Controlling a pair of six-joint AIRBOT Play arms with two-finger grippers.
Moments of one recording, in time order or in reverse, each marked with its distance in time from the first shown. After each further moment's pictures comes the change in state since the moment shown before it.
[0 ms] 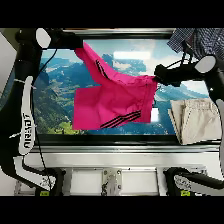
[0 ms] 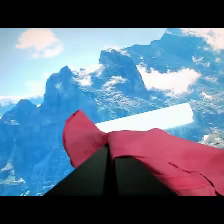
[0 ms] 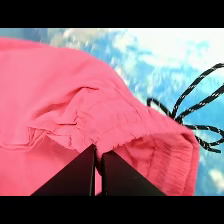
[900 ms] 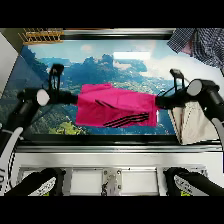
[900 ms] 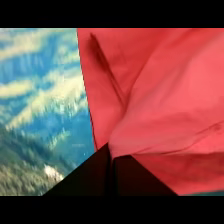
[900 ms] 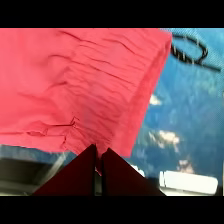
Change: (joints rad) left arm 0.037 0.565 -1.088 0.003 0.135 0.031; right arm 0.033 0.171 -0.365 -0.223 0.145 -0.164
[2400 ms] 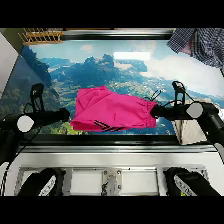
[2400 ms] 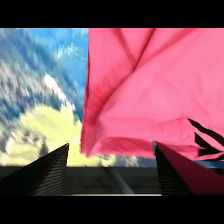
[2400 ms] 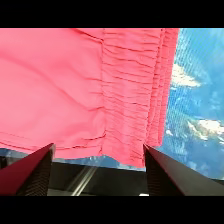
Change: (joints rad) left arm 0.121 0.343 -0.261 -0.111 -0.127 -0.249; right arm 0.029 0.233 -0.271 0.092 -0.206 0.062
